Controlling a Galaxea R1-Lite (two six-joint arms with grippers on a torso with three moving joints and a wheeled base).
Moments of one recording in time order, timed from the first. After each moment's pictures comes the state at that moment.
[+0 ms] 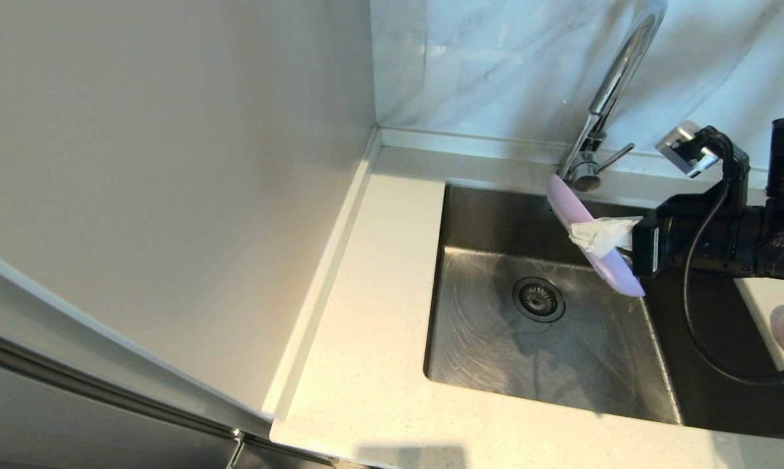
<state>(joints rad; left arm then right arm) 0.00 0.00 0.00 0.00 0.00 0.00 0.18 1.53 -1.05 -0.17 0.43 -0.17</state>
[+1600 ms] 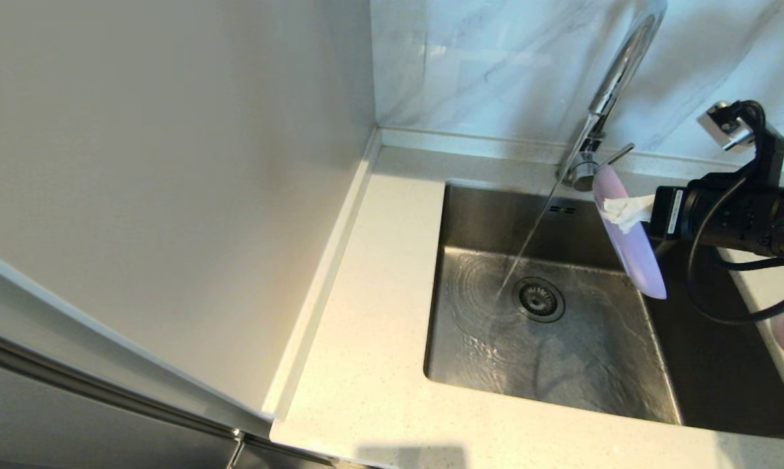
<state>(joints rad) 0.00 0.00 0.00 0.00 0.00 0.00 0.11 1.52 -1.09 -0.17 0.28 0.13</state>
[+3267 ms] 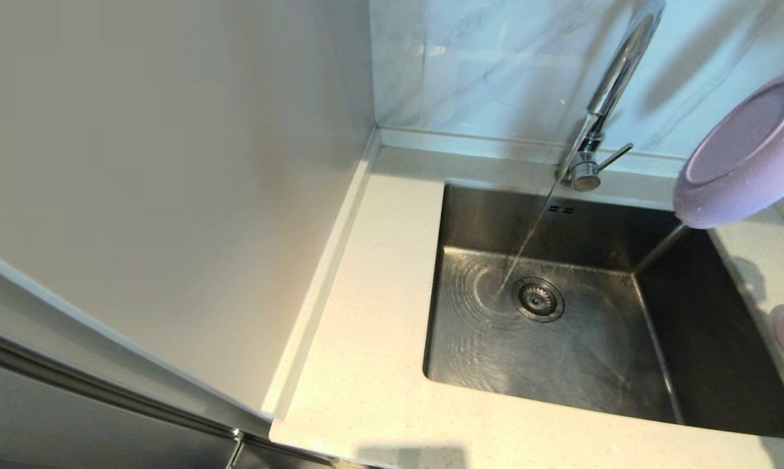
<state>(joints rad) 0.00 0.00 0.00 0.00 0.00 0.00 -0.38 1.28 -1.09 -0.48 0.62 1.32</state>
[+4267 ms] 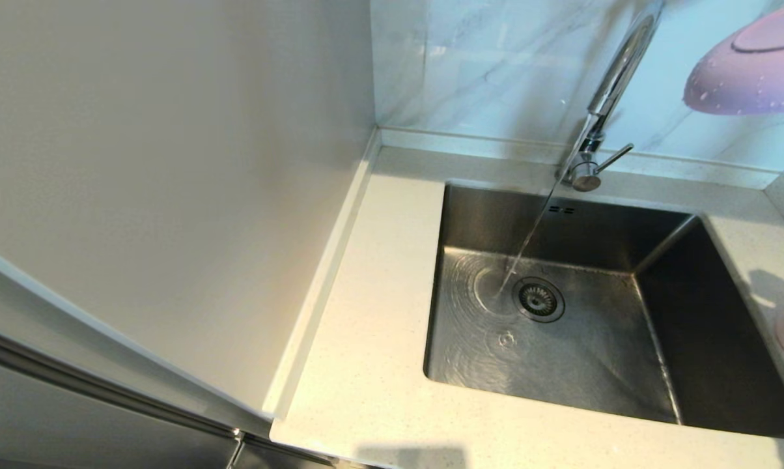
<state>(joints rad) 0.00 0.00 0.00 0.00 0.00 0.00 -0.60 1.28 -0.95 -1.26 0.82 2.42</state>
